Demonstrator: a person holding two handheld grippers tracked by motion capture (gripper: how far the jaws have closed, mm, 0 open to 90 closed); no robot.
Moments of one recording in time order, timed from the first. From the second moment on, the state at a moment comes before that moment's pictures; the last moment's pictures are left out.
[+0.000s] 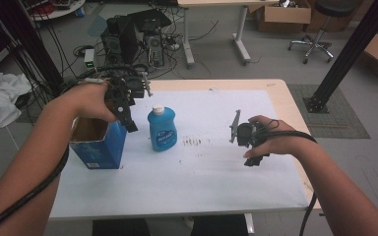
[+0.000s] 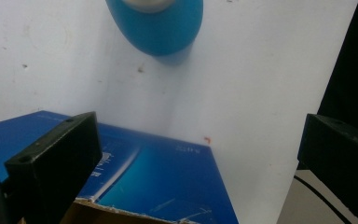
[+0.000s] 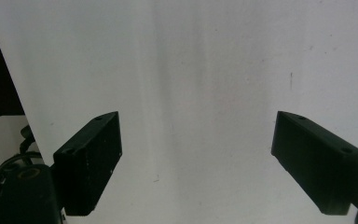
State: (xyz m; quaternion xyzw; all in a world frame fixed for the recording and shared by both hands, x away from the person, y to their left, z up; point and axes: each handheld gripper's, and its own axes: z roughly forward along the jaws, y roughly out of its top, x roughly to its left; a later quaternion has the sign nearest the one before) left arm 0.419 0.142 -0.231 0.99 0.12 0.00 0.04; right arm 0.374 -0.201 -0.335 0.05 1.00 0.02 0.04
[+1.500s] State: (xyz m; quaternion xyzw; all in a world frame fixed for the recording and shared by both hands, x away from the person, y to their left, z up) left arm 0.410 0.136 -0.220 0.99 0.13 -0.01 0.05; right arm 0.371 -0.196 -0.327 0.04 1.00 0.01 0.05
